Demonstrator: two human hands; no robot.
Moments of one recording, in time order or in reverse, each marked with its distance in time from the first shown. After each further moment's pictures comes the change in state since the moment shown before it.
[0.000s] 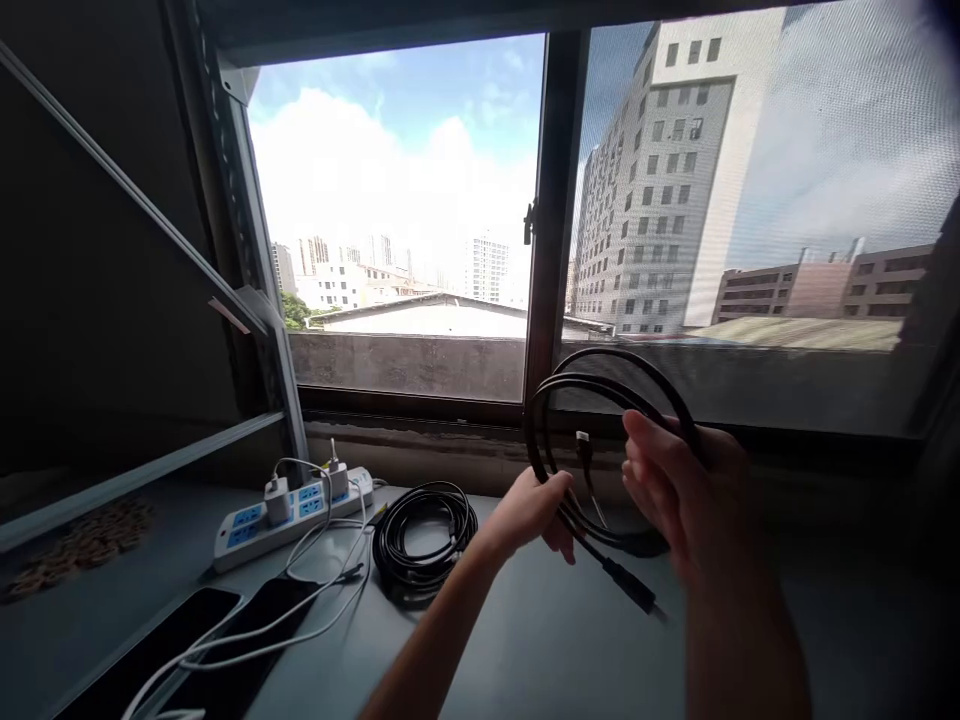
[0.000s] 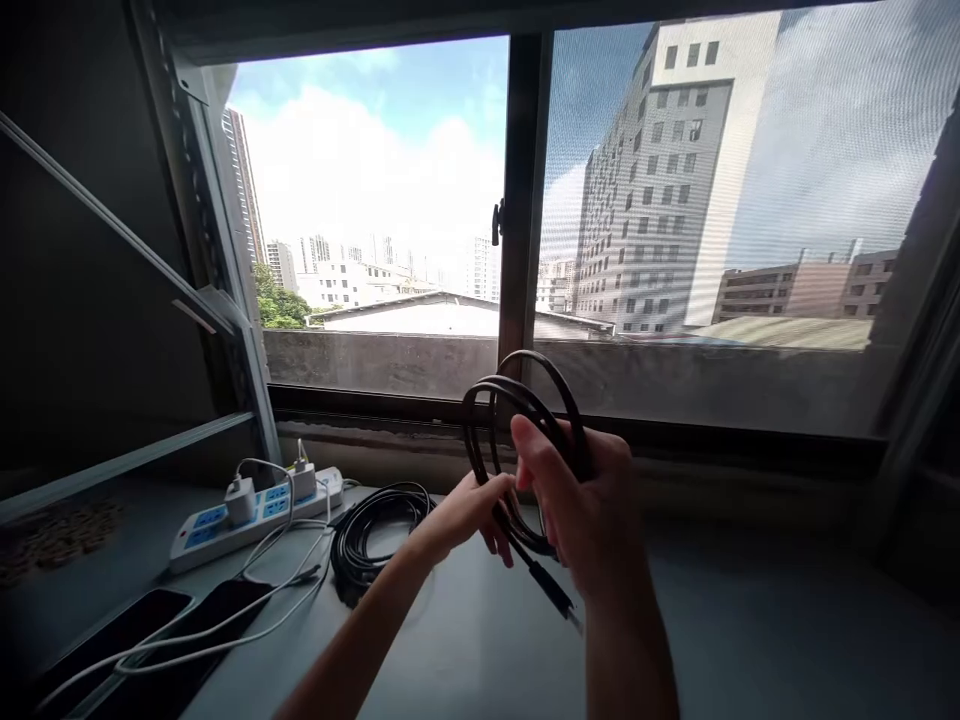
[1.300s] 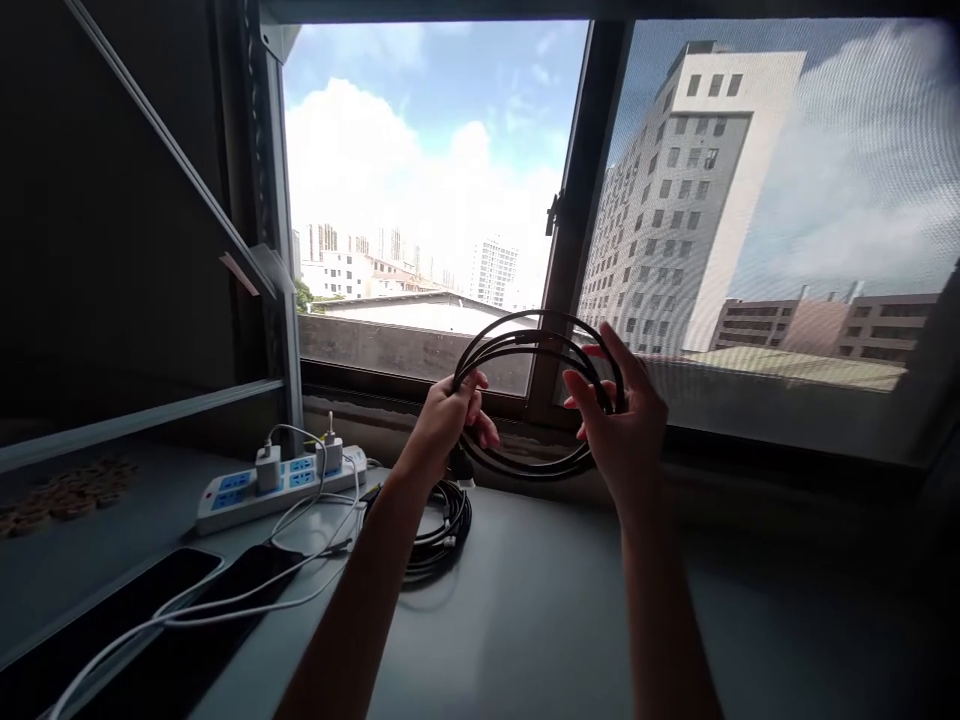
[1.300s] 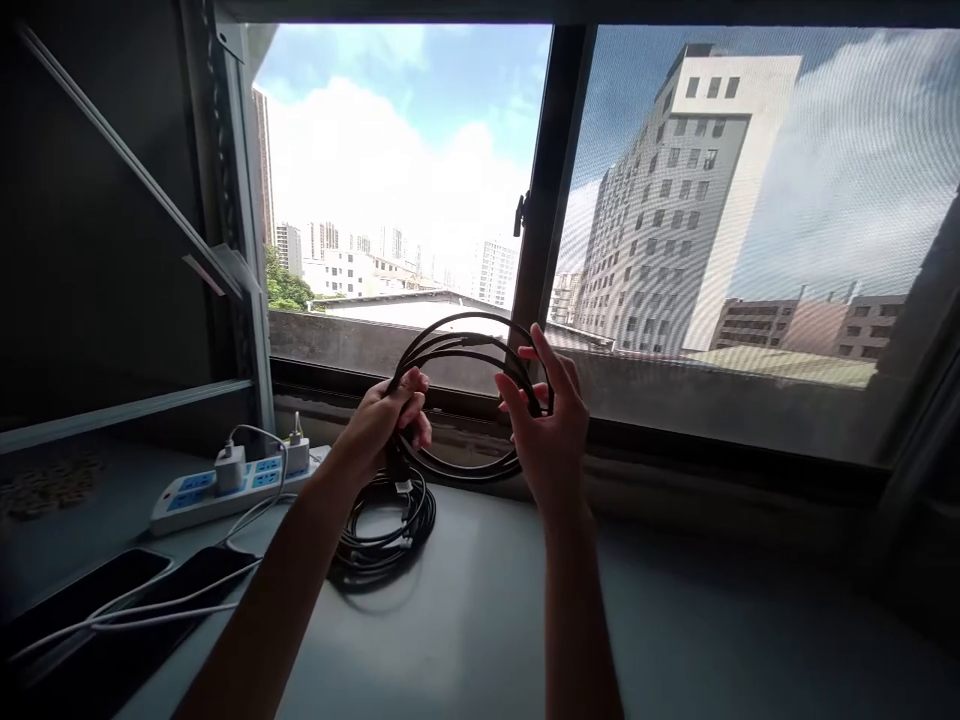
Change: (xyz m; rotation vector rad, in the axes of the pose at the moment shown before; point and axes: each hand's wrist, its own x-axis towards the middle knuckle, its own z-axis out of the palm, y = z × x) left_hand -0.030 0.031 -0.070 -0.306 0.419 0.484; right_hand 0.053 0.066 0.014 -0.259 0.022 -0.528
